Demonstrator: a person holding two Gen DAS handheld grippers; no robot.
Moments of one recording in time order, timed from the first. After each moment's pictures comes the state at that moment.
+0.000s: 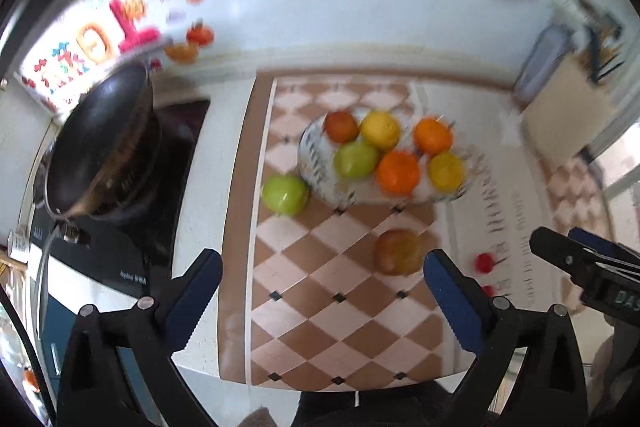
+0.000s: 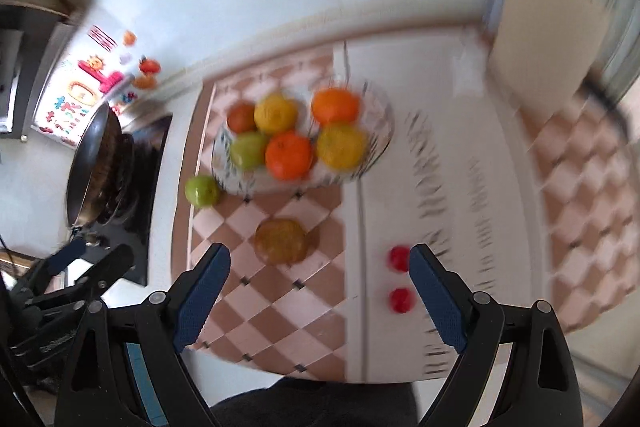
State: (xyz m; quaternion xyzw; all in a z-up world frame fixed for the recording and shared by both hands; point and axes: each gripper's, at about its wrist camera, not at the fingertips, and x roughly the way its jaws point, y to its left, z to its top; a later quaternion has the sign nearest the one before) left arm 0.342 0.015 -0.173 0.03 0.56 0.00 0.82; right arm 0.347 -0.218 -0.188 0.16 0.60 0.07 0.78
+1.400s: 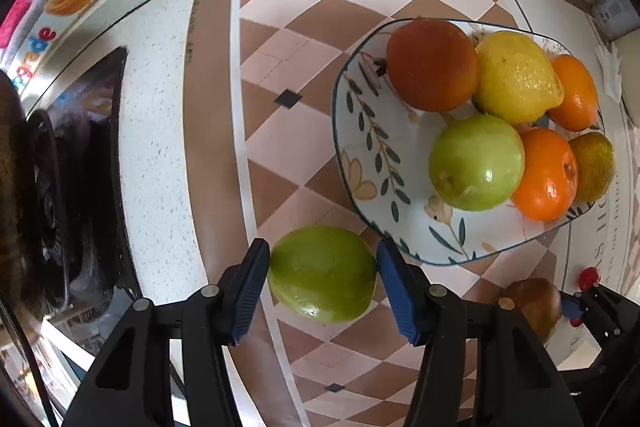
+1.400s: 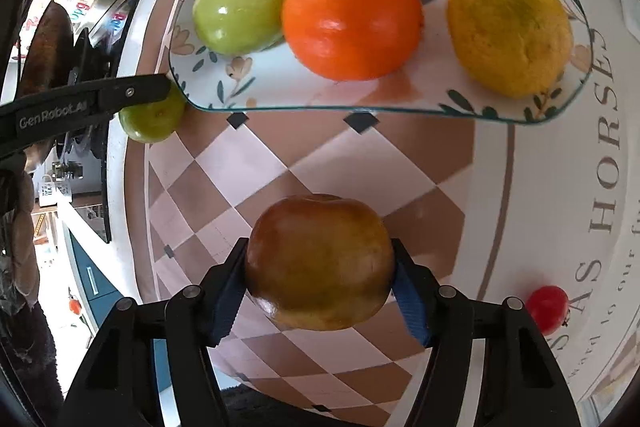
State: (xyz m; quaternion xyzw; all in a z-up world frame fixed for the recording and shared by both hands) left arm 0.473 0.046 -0.323 0.08 0.72 -0.04 0.69; right arm 0.418 -0.098 -0.370 0.10 0.74 0.15 0.65
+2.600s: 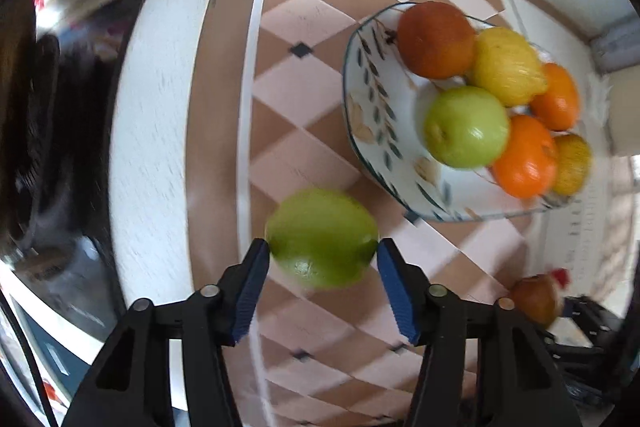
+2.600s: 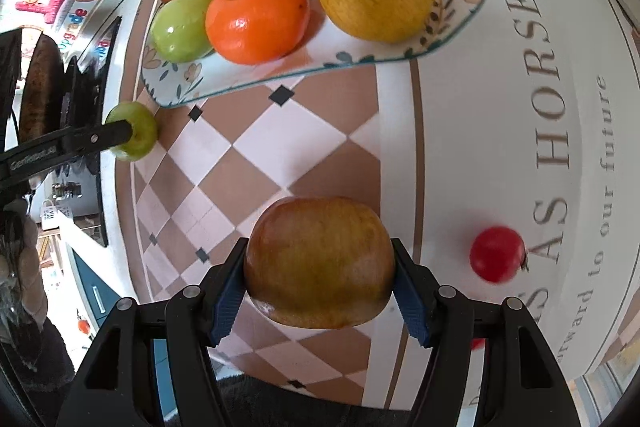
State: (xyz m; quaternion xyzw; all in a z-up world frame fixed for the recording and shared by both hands) left arm 0.432 0.028 -0.299 -0.02 0.73 -0.03 0.69; right arm 0.393 -0.152 -0.357 0.14 0.73 0.11 0.66
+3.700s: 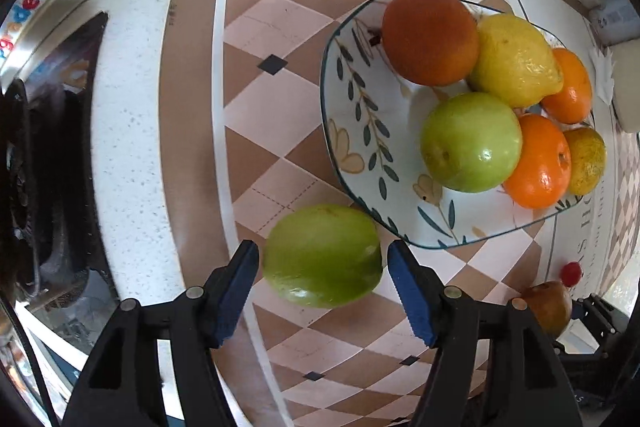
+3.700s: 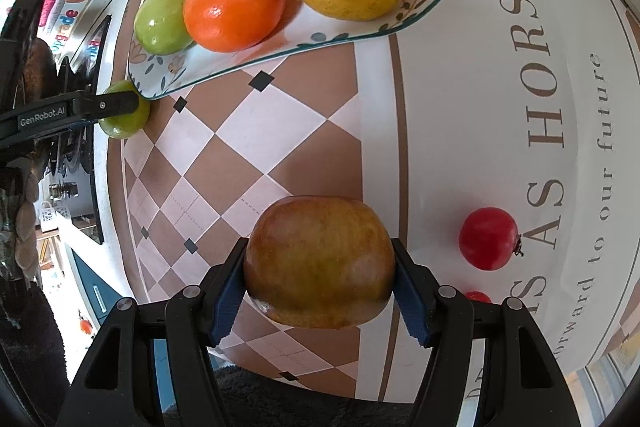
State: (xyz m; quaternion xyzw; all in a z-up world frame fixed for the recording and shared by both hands) left arm 0.486 0.011 -0.324 0.03 0.74 -0.06 0.66; right arm 0.395 -0.166 -0.365 0.14 0.74 0.10 0.65
